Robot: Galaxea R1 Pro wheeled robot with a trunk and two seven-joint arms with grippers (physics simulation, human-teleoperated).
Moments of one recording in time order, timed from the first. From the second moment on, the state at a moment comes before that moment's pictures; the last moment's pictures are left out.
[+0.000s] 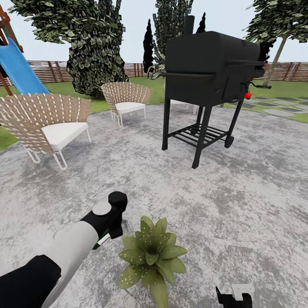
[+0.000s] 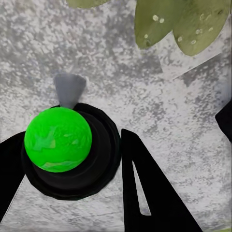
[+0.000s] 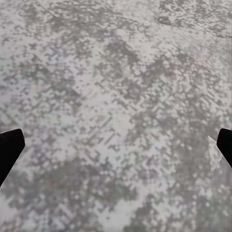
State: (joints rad) left arm -0.95 -0.05 -0.52 -0.66 -1.33 0.86 -1.44; right arm -0.36 -0.11 -0.24 -0.20 0.23 -0.43 0.03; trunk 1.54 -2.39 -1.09
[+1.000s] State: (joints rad) left arm -0.99 -0.10 -0.52 -0.78 -1.33 0.87 -1.44; right arm -0.36 -0.11 -0.24 -0.20 0.23 -0.43 0.03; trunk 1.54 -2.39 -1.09
